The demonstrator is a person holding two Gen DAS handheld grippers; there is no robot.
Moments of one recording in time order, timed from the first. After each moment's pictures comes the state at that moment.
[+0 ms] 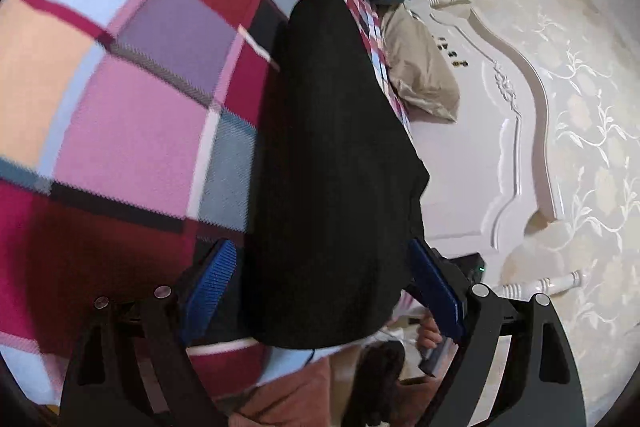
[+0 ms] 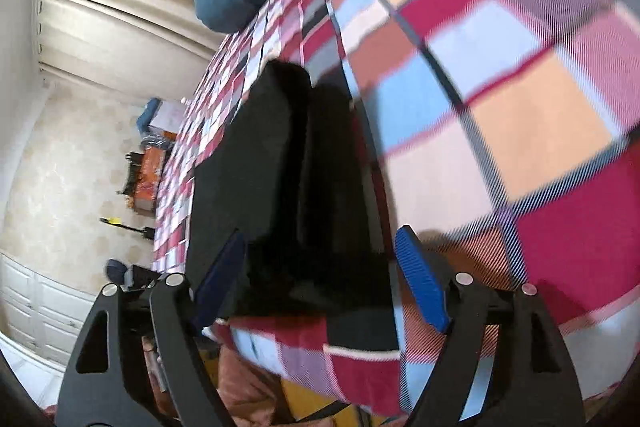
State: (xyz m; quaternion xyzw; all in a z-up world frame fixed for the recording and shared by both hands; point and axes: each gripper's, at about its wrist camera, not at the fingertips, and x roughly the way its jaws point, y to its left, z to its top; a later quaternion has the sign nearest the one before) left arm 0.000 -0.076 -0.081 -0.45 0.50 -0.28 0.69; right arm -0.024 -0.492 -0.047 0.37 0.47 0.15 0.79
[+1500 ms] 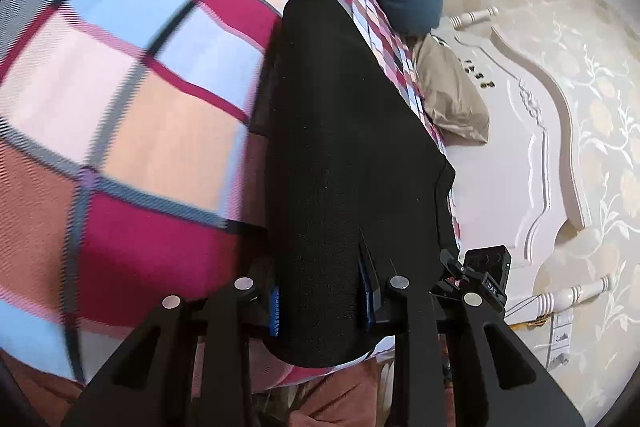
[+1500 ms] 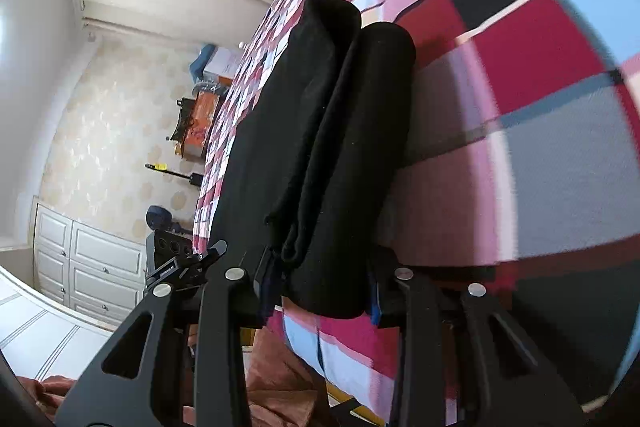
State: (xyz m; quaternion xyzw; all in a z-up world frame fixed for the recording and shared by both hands) left arm -0.030 -0.008 -0.069 -0.41 0.48 -0.20 0.75; right arm 0.029 -0.370 -0.073 0.36 0.49 0.28 0.74
